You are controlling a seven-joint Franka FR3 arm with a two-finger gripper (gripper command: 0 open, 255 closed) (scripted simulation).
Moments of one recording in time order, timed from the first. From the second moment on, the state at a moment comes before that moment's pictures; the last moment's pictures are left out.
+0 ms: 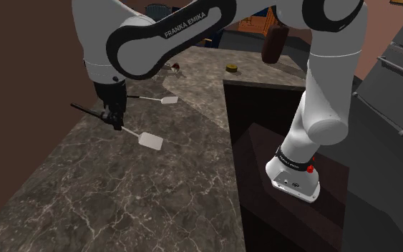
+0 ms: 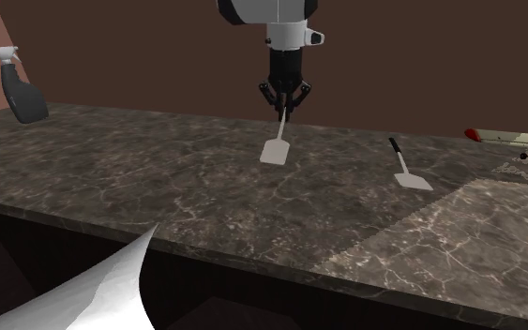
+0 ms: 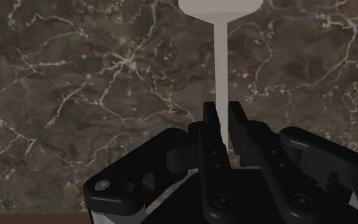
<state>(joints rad) 0.31 0.30 0.43 -1.77 -0.15 2.11 0.19</state>
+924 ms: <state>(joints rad) 0.31 0.25 0.44 -1.64 -0.12 1.93 0.17</state>
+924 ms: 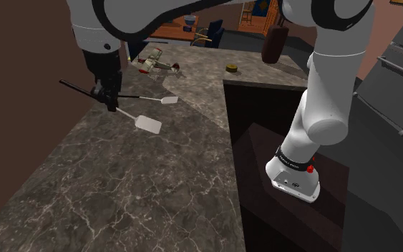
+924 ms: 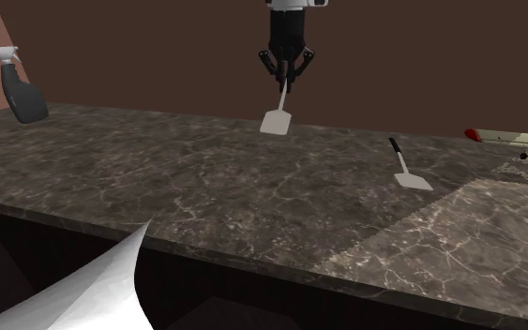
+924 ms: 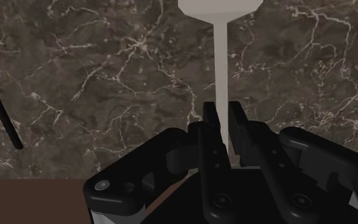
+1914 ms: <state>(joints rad) 0.11 0.03 0.33 -1.87 0.00 1.97 -0.17</state>
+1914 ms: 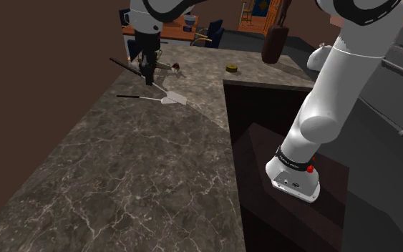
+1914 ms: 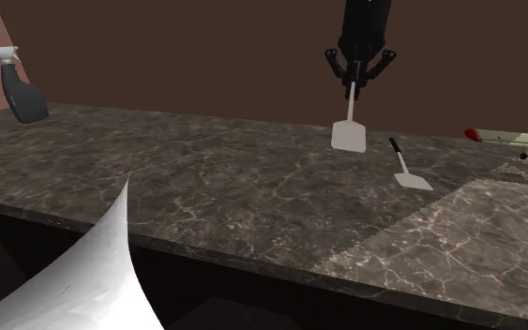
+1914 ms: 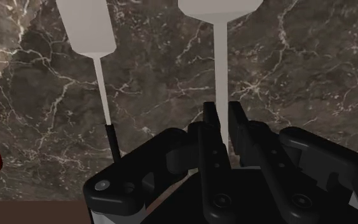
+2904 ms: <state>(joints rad) -0.07 0.00 0.15 -1.90 0.04 1.97 -0.54</state>
